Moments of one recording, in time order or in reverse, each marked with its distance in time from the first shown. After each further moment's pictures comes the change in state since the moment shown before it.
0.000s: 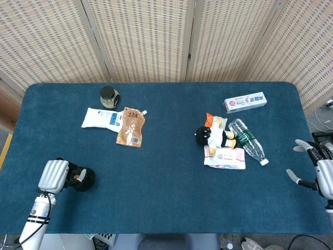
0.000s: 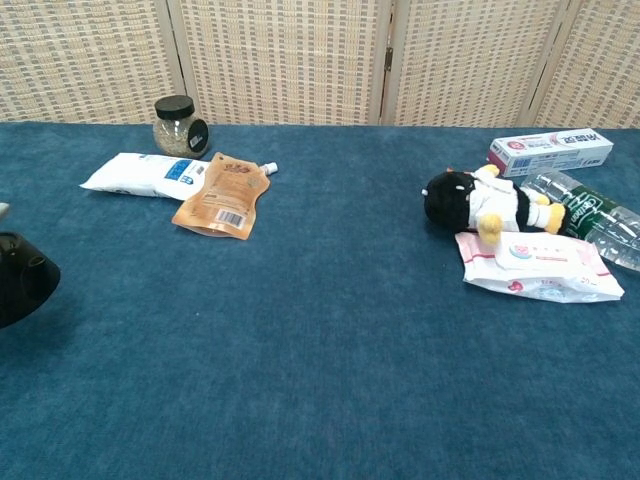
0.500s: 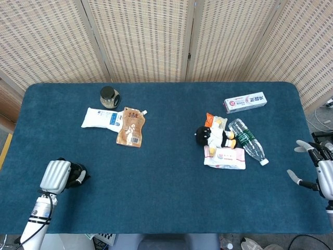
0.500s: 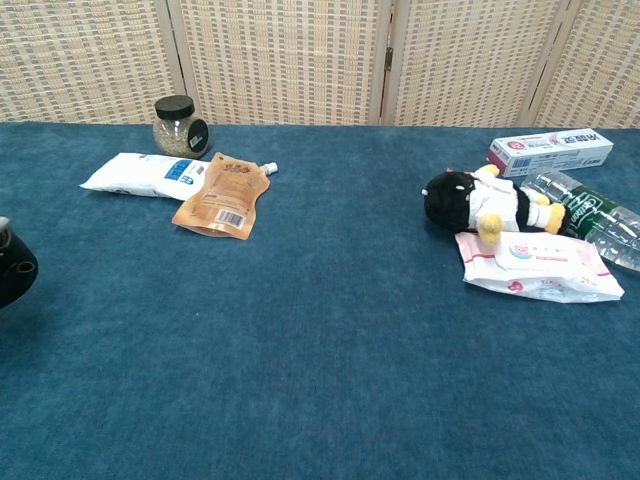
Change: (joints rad) left arm -0.002 -0.009 0.007 0.011 0.022 0.000 -0.006; right arm -0.007 -0.003 -0.002 0.004 0.006 0.002 0.003
